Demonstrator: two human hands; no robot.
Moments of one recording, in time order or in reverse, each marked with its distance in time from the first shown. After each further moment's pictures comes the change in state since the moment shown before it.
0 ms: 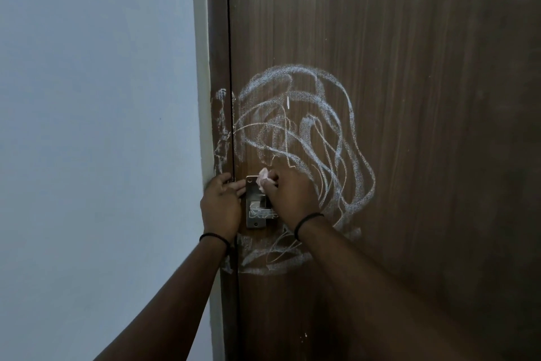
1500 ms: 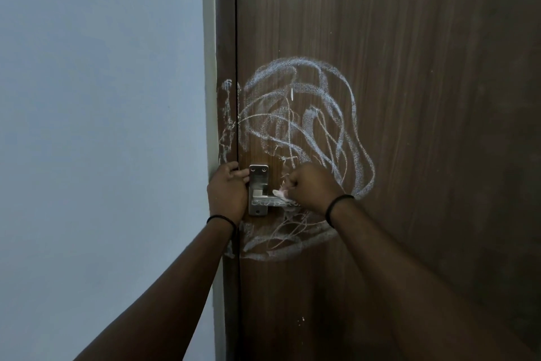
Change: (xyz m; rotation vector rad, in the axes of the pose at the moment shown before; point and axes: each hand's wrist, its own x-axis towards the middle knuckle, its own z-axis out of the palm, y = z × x) left_hand -0.004 0.006 0.004 0.087 0.016 -0.011; right_hand -0.003 0.013 -0.048 -0.061 -0.461 0.099
